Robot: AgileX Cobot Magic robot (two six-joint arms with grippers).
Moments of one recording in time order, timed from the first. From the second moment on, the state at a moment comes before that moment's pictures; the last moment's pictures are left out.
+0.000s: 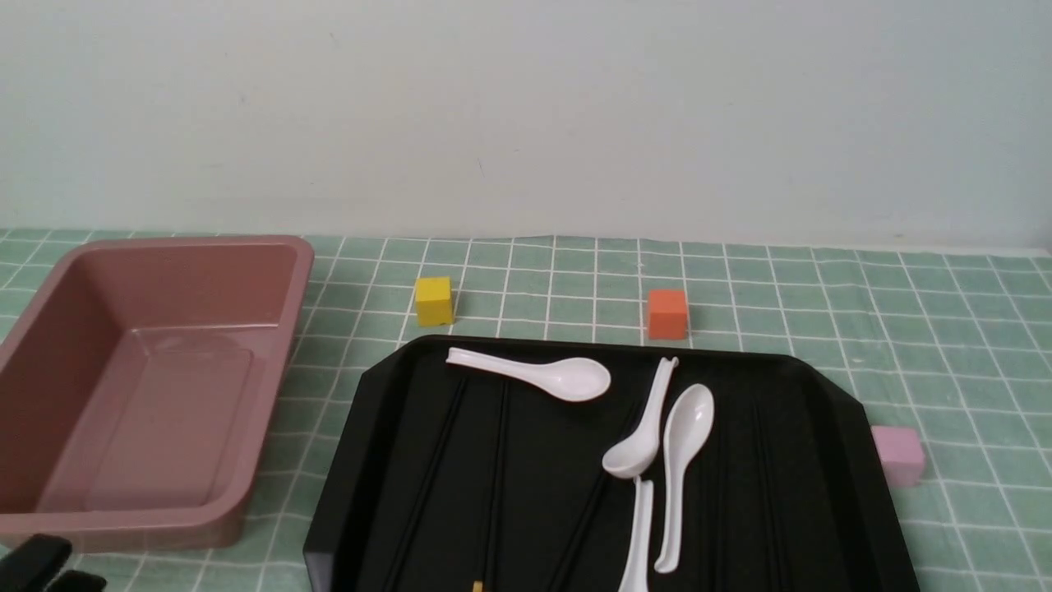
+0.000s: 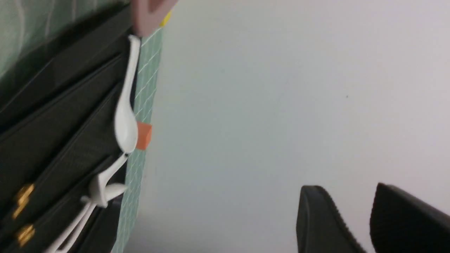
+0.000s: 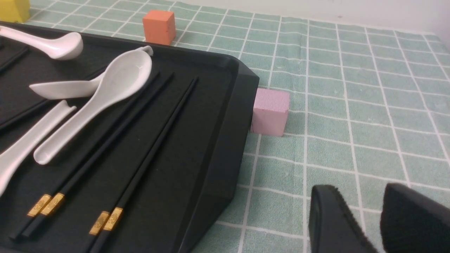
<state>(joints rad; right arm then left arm) 0.08 -0.01 0.02 -0.02 0.36 0.01 -0.11 -0.01 0.02 -1.15 0.12 -0.70</state>
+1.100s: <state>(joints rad) 0.08 -0.01 0.02 -0.02 0.37 0.01 -0.53 1.61 -0.99 -0.14 0.90 -0.40</state>
